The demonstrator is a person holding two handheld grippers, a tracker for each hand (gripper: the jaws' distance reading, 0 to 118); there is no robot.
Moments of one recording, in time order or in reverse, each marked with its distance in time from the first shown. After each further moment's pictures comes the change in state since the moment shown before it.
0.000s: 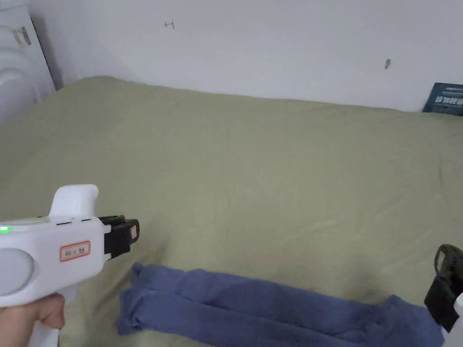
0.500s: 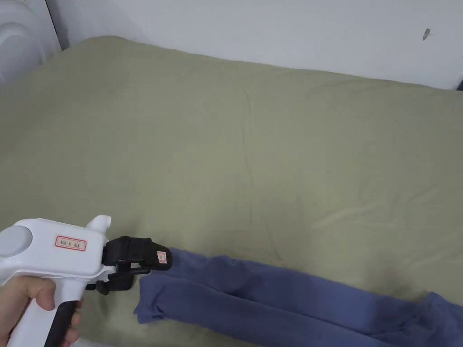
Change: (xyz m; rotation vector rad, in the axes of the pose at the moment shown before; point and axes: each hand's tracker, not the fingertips) left arm -0.106 -0.035 -0.104 -0.403 -0.405 0.377; right arm -0.019 -0.020 -0.019 -0.145 -0.019 0.042
